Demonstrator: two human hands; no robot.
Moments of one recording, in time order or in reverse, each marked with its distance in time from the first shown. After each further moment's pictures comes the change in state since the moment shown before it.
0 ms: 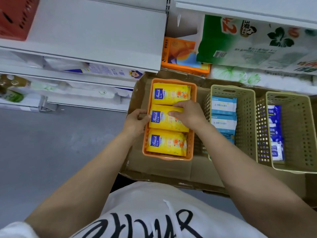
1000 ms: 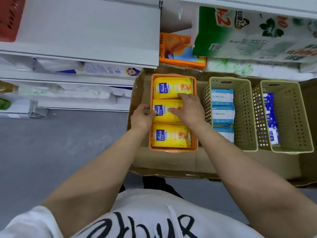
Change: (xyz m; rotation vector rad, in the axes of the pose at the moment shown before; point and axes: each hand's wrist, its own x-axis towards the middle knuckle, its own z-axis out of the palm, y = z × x) left_hand 0.010 -0.002 0.005 0.140 0.059 0.037; right_hand -0.020 -0.014 0.022 -0.190 0.228 0.071
